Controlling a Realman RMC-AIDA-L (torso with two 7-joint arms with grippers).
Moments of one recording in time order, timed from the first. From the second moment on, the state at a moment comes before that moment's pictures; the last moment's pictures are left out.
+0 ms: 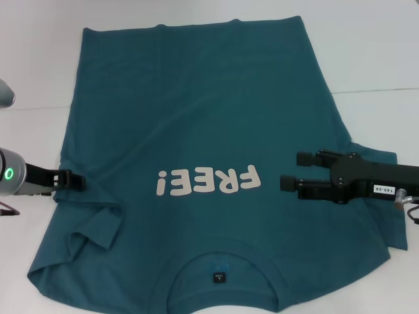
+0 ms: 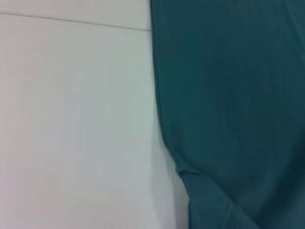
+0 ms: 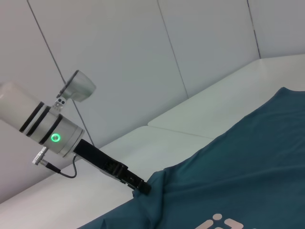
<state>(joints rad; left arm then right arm) -0.73 -2.12 0.95 0.85 2.85 0.99 -2.89 0.52 2.08 -0.59 -0.70 -2.00 -1.55 1.52</state>
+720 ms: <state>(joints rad) -0.75 -2.11 0.94 0.82 2.84 0.99 -2.86 0.51 2.07 -0.59 -0.70 -2.00 -1.54 1.52</state>
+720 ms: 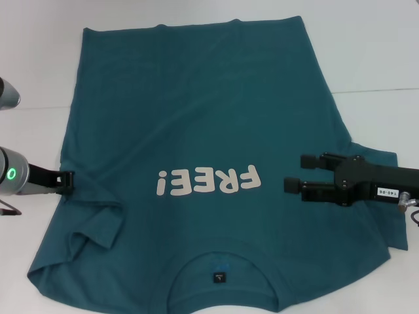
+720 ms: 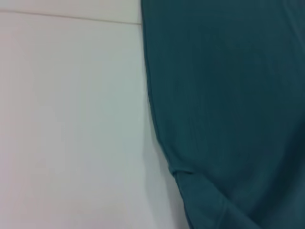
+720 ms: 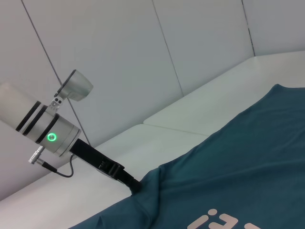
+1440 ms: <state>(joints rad) -0.80 -2.12 0.94 0.82 2.77 0.98 -2.82 0.50 2.08 -0.59 -0.70 -2.00 -1.55 1.52</state>
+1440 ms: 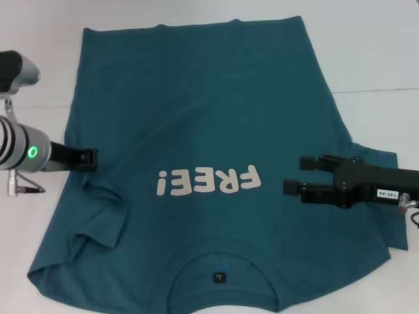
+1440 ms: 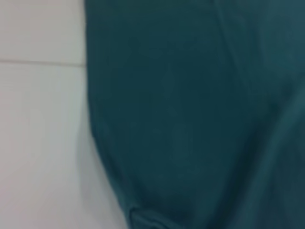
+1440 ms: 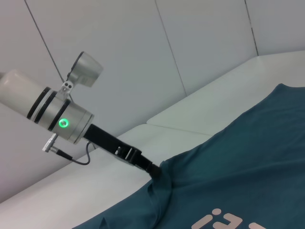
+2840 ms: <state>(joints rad) -0.46 -2.17 1.22 1.25 2.68 1.02 -2.69 0.51 2.07 -0.58 -0.70 -2.00 -1.55 1.54</state>
